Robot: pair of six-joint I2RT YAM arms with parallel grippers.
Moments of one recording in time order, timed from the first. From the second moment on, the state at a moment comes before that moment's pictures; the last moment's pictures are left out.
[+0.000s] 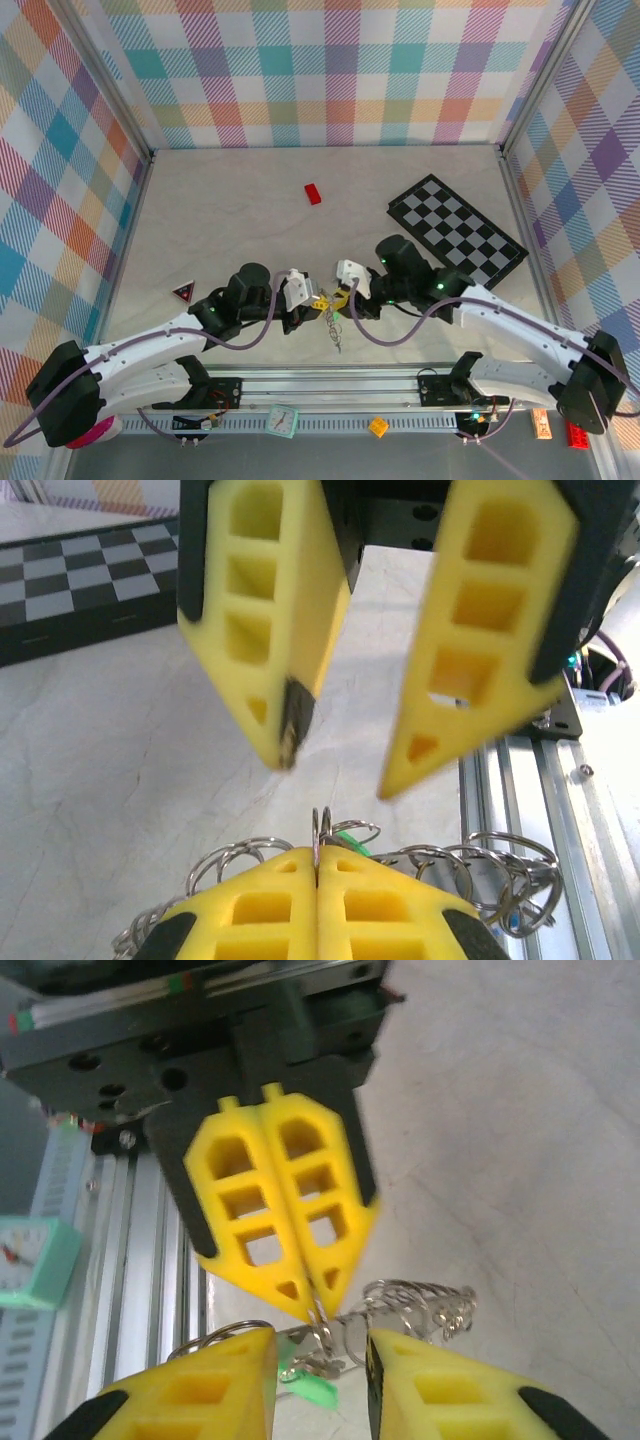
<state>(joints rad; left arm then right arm) -0.86 0.99 0.45 0.15 0.47 0.18 0.82 1.04 0.76 -0.38 -0.53 -0.32</state>
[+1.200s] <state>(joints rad) -0.86 0.98 0.35 0.39 0.40 -0.01 0.85 1.02 0.65 -0.24 -0.47 -0.23</state>
